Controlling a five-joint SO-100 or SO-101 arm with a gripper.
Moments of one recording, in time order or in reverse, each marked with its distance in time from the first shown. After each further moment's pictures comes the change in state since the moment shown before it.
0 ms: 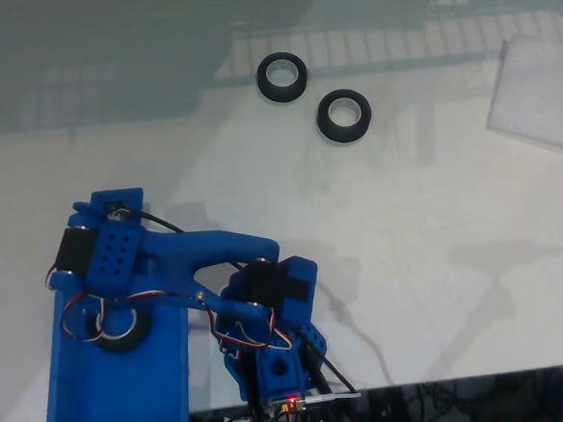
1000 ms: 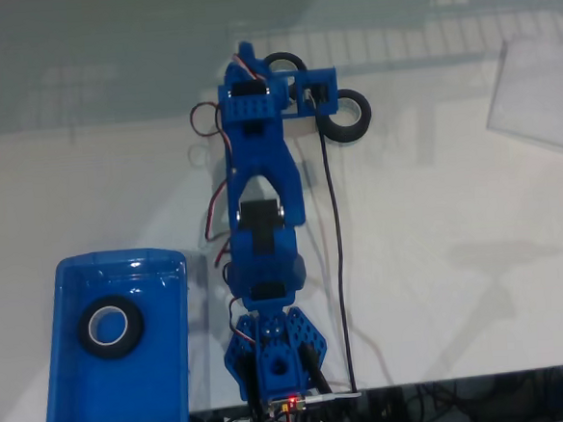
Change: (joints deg) arm 75.6 -26.4 -6.2 -53.2 16.6
